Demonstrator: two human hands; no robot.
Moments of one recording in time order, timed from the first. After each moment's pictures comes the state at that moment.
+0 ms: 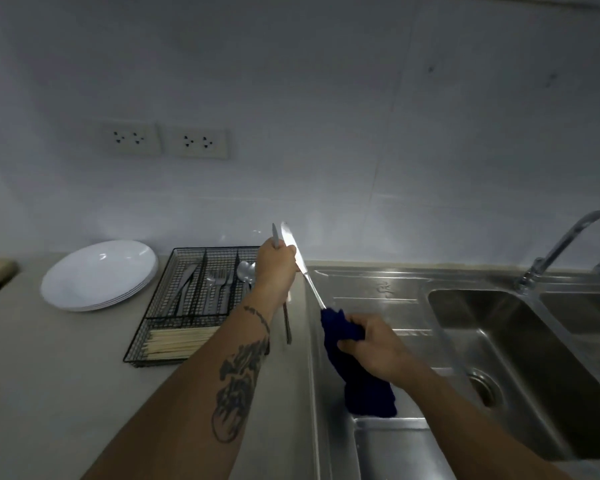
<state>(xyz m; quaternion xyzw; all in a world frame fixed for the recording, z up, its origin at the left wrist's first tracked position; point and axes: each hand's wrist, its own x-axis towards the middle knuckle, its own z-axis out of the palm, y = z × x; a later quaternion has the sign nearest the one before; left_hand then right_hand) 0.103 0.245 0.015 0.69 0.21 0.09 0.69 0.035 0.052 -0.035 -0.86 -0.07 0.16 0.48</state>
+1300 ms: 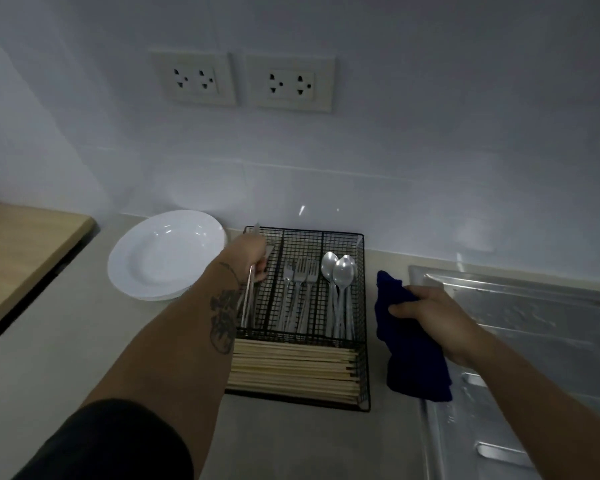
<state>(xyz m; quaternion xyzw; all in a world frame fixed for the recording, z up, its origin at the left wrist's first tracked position) 0.217 0.497 -0.087 0.69 0.42 -0.11 0.58 0.192 0.171 -0.073 -0.78 0.03 0.28 0.55</state>
